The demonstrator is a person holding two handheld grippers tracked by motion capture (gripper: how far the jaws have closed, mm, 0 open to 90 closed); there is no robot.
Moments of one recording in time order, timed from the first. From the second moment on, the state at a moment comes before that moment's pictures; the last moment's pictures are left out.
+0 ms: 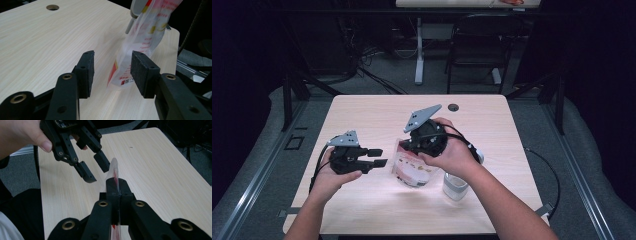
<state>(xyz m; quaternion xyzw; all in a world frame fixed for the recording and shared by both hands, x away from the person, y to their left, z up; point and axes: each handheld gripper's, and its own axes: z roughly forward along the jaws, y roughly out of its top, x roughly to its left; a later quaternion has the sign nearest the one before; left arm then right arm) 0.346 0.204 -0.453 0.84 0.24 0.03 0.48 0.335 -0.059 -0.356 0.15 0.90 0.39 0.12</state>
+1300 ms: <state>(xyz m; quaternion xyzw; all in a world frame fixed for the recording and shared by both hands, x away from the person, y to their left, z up) 0.345 0.169 -0.482 0.86 0.17 -0.01 0.48 0.326 -0.061 -0.333 0.12 0.90 0.41 0.13</state>
